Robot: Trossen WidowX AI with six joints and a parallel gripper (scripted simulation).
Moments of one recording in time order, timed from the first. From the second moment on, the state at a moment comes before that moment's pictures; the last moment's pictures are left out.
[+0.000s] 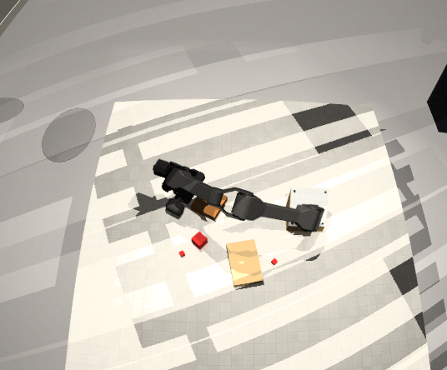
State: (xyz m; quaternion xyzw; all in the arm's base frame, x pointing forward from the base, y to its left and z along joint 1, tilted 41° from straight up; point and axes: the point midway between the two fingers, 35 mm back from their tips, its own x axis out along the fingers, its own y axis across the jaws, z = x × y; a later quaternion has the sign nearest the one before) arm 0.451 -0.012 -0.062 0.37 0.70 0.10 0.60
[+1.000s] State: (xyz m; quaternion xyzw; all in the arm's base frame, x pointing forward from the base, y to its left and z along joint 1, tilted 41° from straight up) arm 0.435 -0.007 -0.055 0.37 0.69 0.10 0.61
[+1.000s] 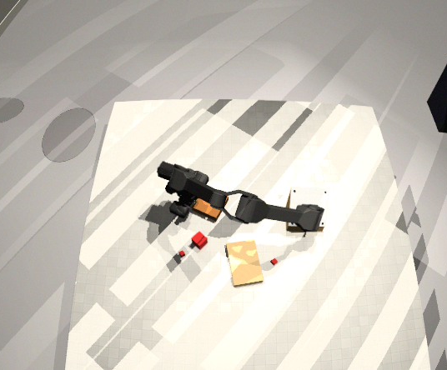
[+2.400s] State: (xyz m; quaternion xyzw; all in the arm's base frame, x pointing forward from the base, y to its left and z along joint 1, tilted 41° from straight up) arm 0.410 0.001 -0.048 0.37 0.69 0.10 0.61
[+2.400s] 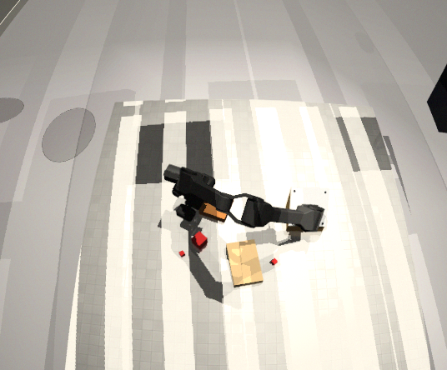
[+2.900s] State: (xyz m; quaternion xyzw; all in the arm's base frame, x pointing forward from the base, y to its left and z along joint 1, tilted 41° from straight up) arm 0.401 0.003 -0.045 0.37 0.69 0.10 0.61
